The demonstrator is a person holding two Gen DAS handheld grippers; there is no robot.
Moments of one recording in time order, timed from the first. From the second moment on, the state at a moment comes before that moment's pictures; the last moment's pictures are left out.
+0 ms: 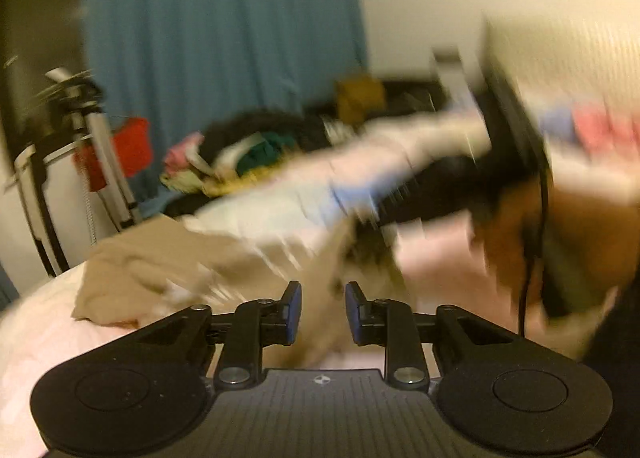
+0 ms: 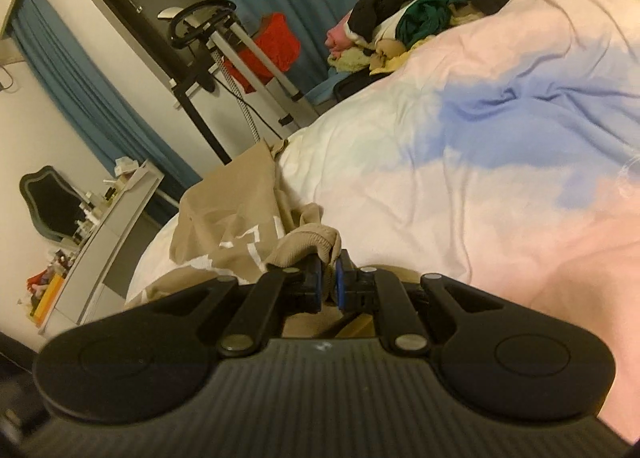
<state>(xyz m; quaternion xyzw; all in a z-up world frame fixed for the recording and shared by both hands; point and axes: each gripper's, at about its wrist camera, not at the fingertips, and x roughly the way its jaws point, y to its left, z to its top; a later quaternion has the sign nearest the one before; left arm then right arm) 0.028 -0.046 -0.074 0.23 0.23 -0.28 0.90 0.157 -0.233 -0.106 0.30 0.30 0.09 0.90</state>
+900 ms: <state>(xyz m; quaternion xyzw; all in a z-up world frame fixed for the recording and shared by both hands) 0.012 0.051 0.017 0.05 0.13 -0.20 0.97 0.105 -0.230 -0.050 0.21 0.20 0.12 0.95</state>
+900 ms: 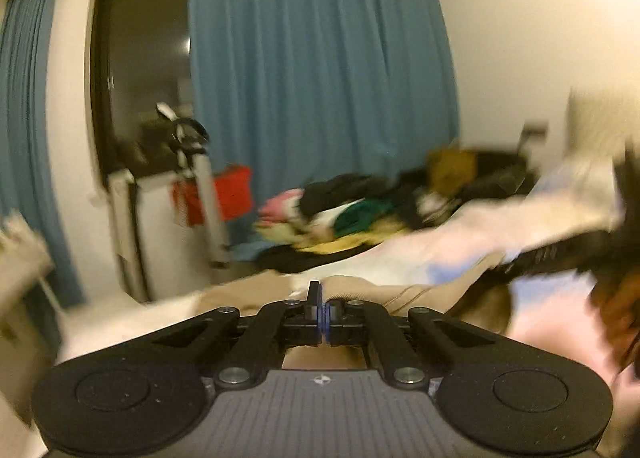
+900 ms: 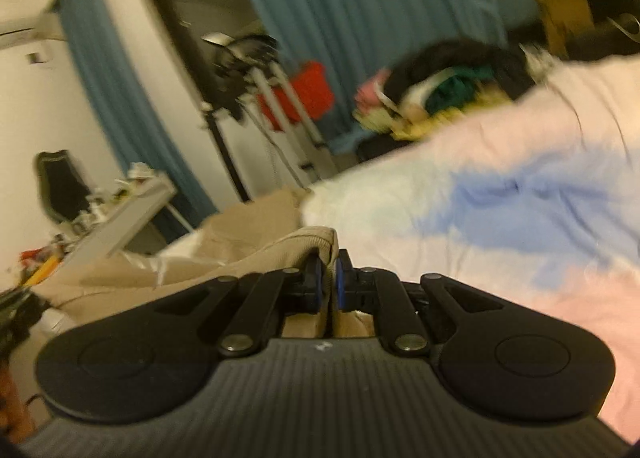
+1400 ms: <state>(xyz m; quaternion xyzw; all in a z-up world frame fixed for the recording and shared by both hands) 0.190 0.124 -0.053 -0.14 0.39 -0.23 0.88 0.153 -0.217 -0.103 0.27 0.34 0.18 0.88</state>
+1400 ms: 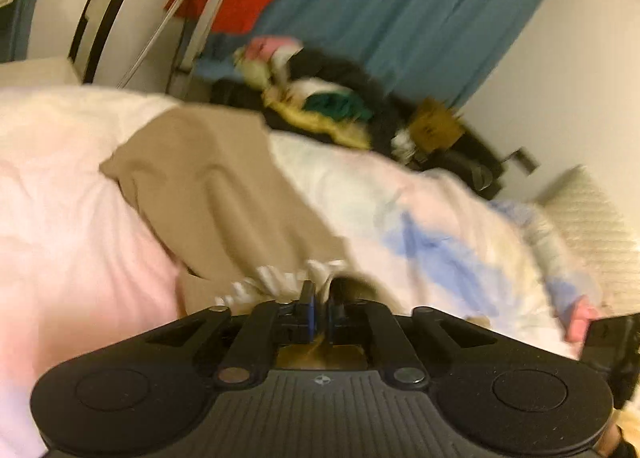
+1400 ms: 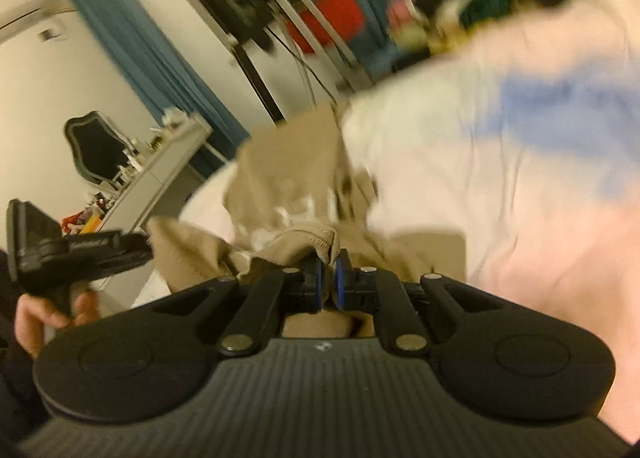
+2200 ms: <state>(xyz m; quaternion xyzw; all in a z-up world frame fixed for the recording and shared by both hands) 0.149 0.067 -0.050 0.00 0.32 -0.21 0.92 0.134 -0.232 -0.102 0.30 0.28 0.06 0.91</state>
